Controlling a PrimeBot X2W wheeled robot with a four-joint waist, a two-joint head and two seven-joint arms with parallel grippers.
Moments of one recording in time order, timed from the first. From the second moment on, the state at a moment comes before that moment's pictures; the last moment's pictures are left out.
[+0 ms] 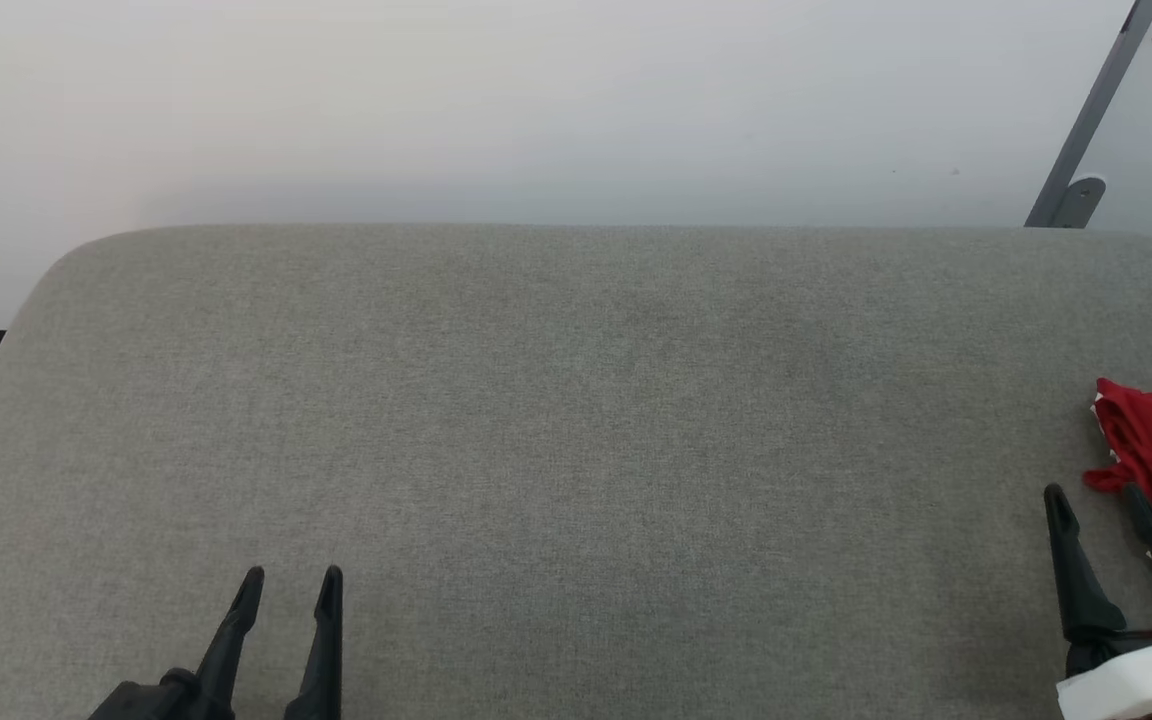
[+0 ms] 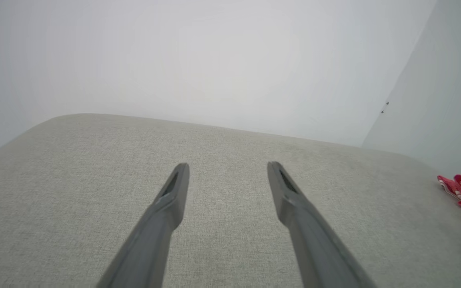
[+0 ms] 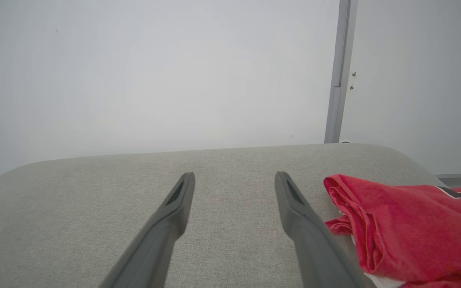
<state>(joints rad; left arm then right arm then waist) 0.18 0.16 -0.08 0.03 -0.34 -0.13 -0.26 0.05 -0.33 -0.02 0.17 0.46 0.13 -0.24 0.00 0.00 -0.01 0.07</state>
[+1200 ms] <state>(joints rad) 0.17 0.13 -0.07 0.10 -0.56 -0.13 -0.21 0.08 -0.22 -0.04 0.16 0.63 0.13 -0.14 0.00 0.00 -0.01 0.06</state>
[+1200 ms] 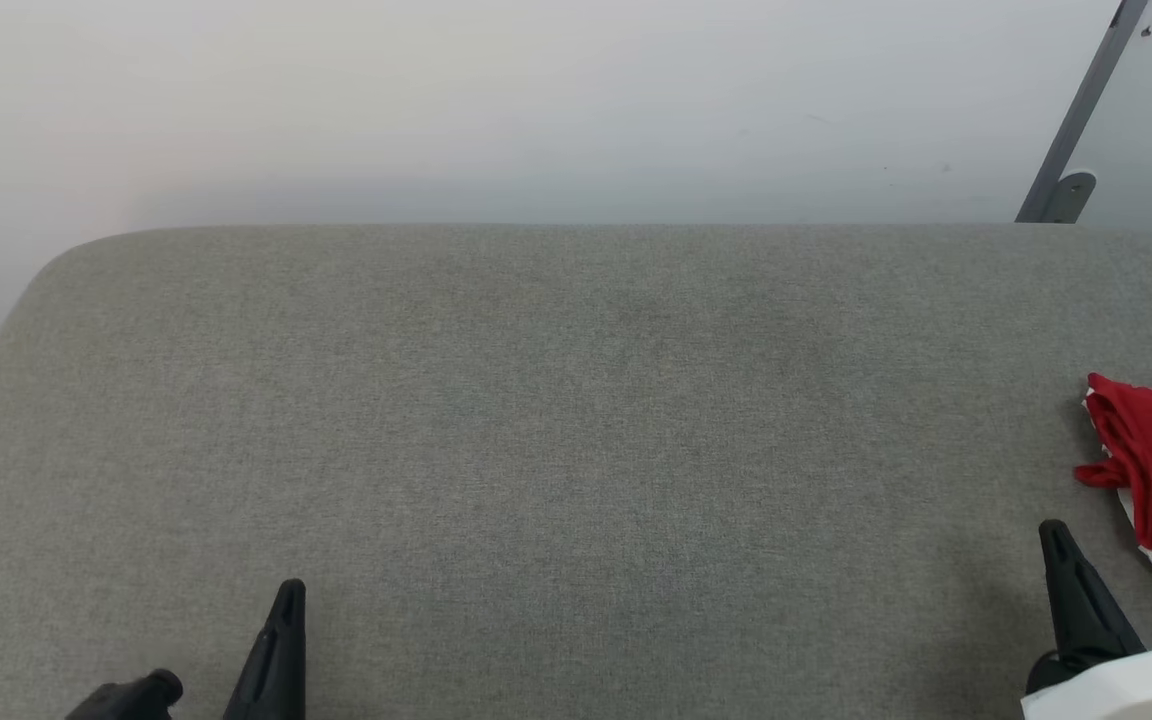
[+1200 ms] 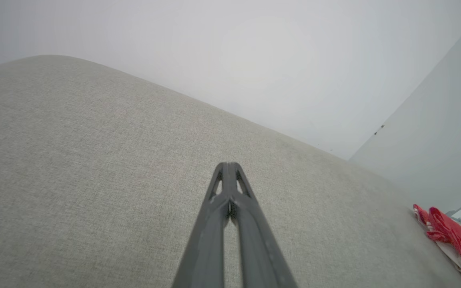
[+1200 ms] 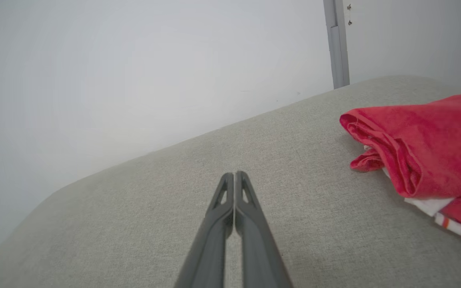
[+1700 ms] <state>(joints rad) 0.12 0.13 -0.05 0.13 -0.77 -0.13 -0.16 0.05 -0.19 -0.06 0.18 0.81 0.13 -0.09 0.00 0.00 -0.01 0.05</state>
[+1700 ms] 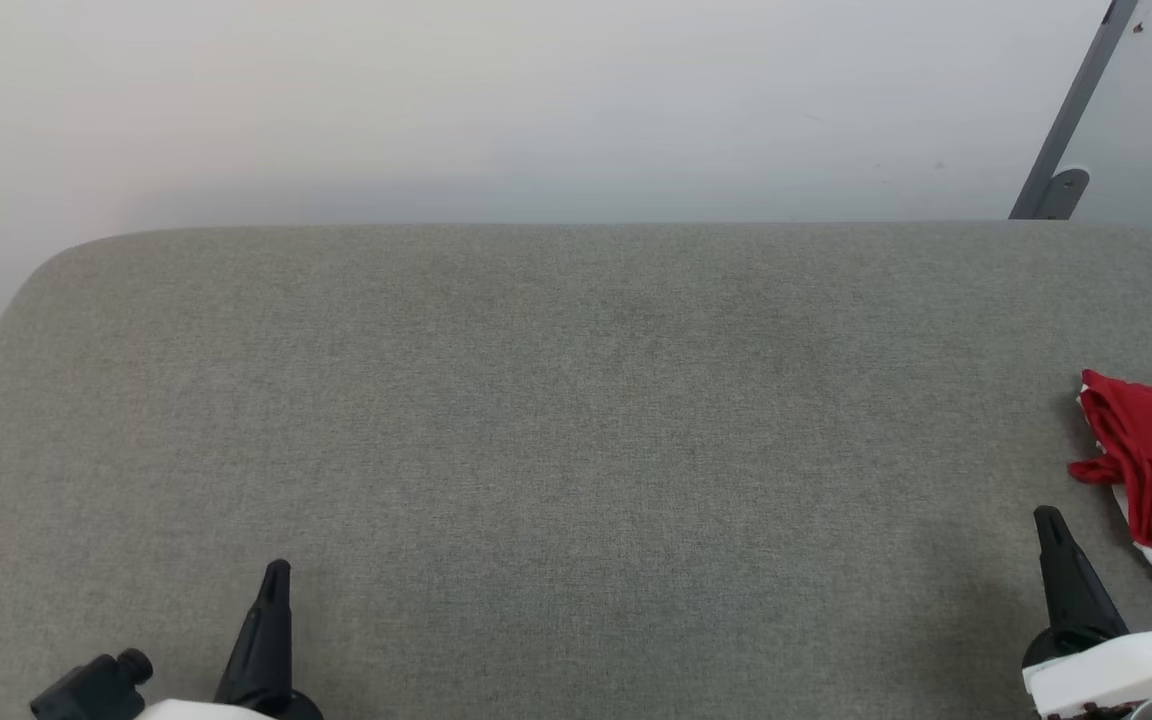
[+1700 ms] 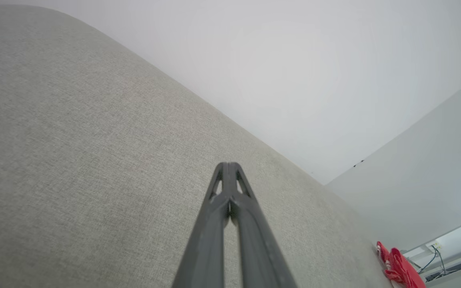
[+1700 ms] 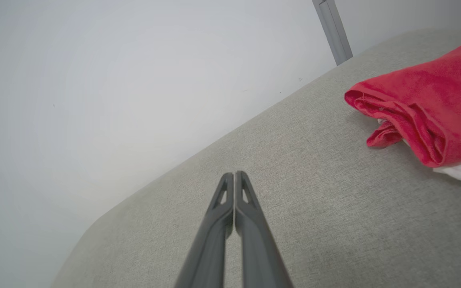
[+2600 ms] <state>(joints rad) 0.04 0.11 -0.01 0.17 -1.09 -0.13 -0.08 -0.01 -0.14 -0.08 0.20 1.10 0.13 -0.02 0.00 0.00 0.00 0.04</state>
